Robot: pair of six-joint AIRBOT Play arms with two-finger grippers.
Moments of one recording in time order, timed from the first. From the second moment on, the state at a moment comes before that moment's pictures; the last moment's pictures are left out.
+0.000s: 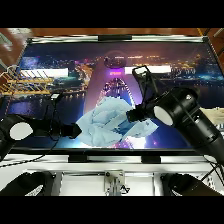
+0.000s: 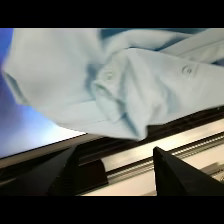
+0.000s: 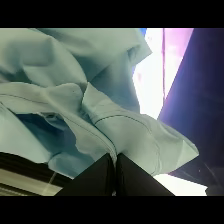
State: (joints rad) left arm -0.50 -0.82 0.83 1.32 -1.16 -1.82; right arm 0.74 -1.07 1.29 -1.78 1.41 1.93
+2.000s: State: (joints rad) left arm -0.56 -0.75 0.89 1.29 -1.34 -1.20; right arm 0.78 -1.09 1.29 -1.84 1.38 2.14
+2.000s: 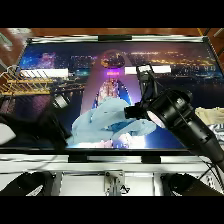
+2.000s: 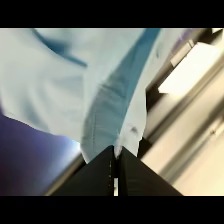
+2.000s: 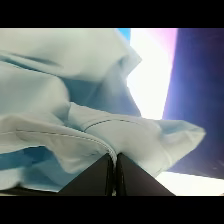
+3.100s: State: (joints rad) left arm -0.49 -1.14 0.63 1.02 -1.09 -1.62; right arm 0.78 -1.19 1.29 -1.76 1.35 2.09
